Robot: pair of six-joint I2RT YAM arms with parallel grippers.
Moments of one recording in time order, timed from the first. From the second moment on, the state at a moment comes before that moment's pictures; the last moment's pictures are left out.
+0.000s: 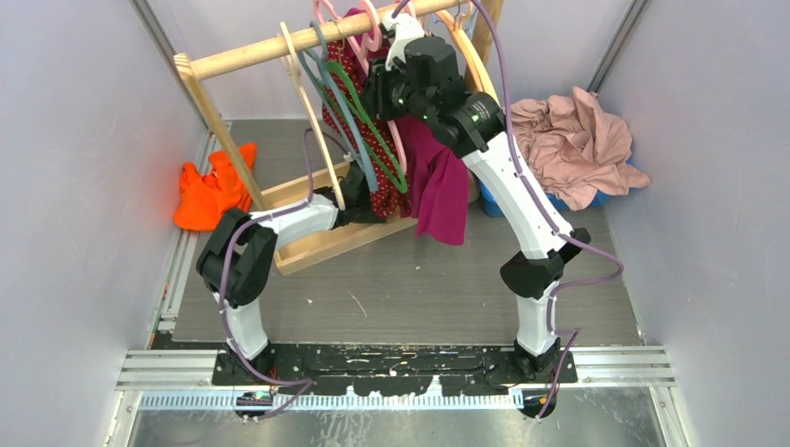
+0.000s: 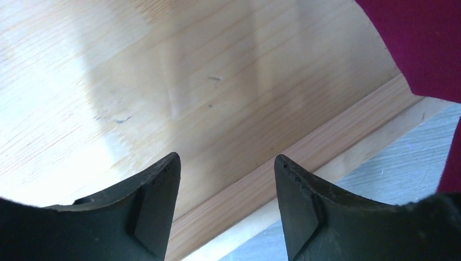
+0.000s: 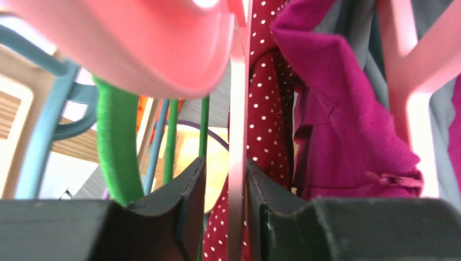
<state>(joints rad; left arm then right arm) -0.62 1.87 1.23 -0.23 -0.16 -0.48 0.70 1.96 2.54 -0.82 0.04 0.25</state>
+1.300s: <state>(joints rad) -0.68 1.17 0.97 -0.80 -0.27 -0.61 0.71 1.31 1.99 -0.98 0.08 0.29</state>
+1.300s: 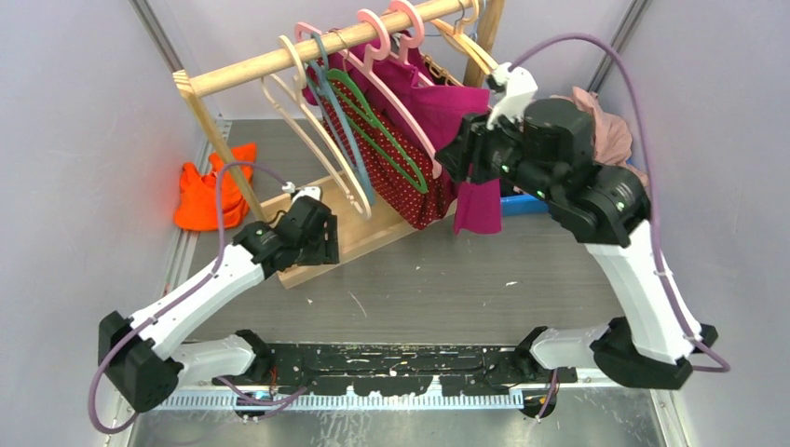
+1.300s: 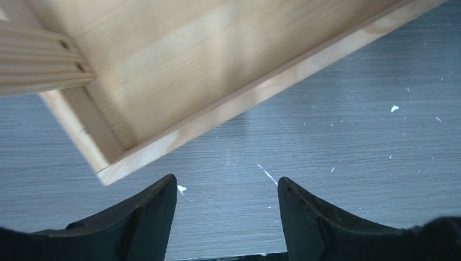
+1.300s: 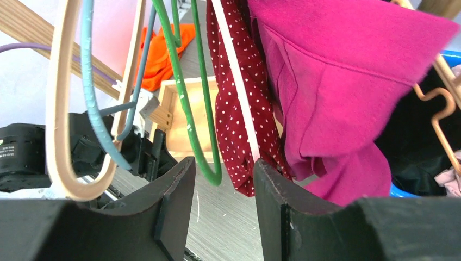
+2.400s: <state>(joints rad) -0.21 1.36 1.09 -0.84 -0.24 -0.46 0.71 0.89 1.65 -1.12 0.25 0.36</state>
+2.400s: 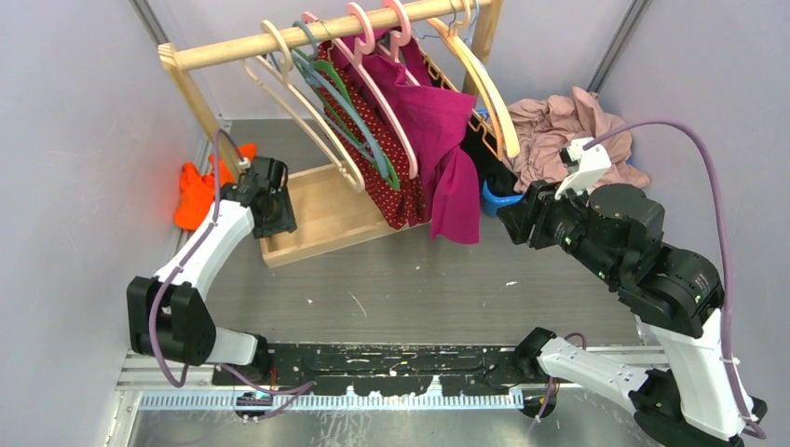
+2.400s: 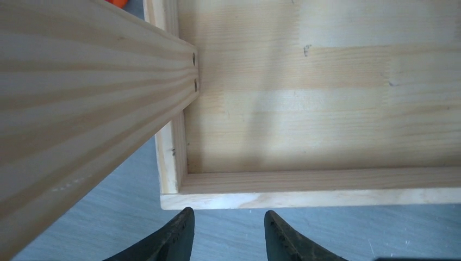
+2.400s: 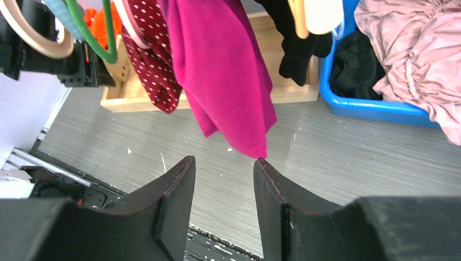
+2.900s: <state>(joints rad) 0.00 1.55 1.26 -0.75 -0.07 -0.33 0.71 0.85 1.53 -1.13 0.32 0.38</state>
